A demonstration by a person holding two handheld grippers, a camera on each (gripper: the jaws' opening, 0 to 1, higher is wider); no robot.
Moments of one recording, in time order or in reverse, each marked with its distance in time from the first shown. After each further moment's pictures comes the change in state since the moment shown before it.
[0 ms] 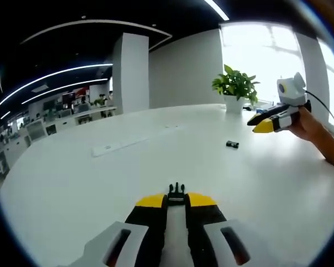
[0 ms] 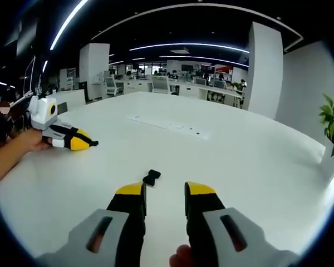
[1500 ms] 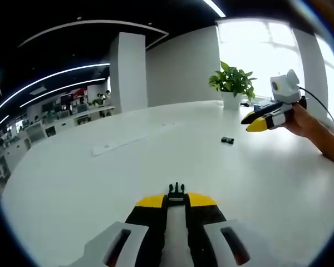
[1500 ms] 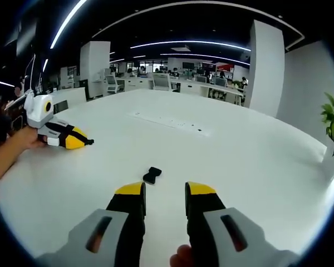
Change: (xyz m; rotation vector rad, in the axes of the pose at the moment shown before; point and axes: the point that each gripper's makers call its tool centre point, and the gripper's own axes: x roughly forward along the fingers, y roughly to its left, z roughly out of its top) left arm -0.008 -0.006 -0.004 0.028 0.021 -0.001; right arm 0.005 0.001 -0.005 0.002 0.014 0.010
